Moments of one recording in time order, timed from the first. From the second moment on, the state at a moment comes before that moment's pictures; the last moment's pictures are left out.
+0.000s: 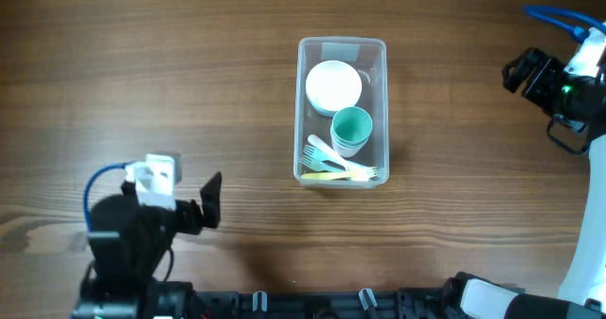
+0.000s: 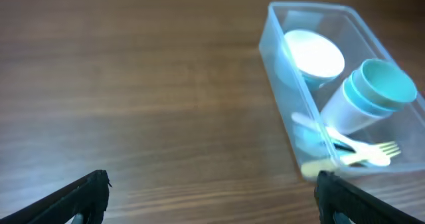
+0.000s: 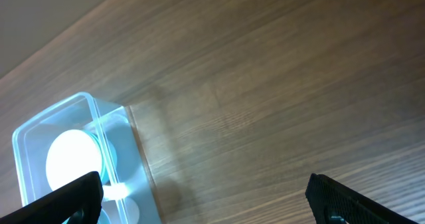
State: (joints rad) left arm -0.01 0.44 0.62 -0.74 0.22 -0.04; right arm -0.36 1.40 1.49 -1.06 -0.20 0.21
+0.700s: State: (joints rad) left arm -0.03 0.03 0.14 -0.46 0.26 -0.04; right arm -0.36 1.40 1.49 -1.06 -0.20 0.21
